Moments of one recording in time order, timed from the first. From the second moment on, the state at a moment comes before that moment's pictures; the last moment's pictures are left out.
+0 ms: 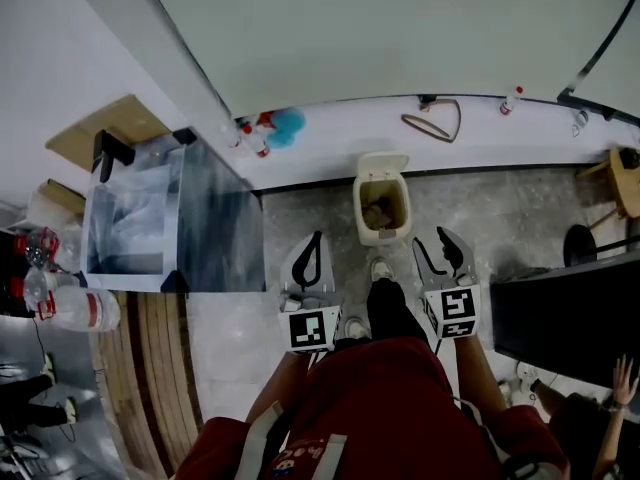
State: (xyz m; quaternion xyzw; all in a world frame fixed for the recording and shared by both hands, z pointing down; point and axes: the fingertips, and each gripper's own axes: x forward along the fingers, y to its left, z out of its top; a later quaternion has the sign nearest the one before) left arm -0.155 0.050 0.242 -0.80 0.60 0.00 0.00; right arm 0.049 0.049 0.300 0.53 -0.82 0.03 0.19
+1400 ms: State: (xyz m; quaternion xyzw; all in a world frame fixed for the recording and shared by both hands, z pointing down) left arm -0.160 0.079 0.129 -0.78 0.61 0.06 0.10; right arm 0.061 0.077 0.120 0.59 -0.80 -0.11 0.01
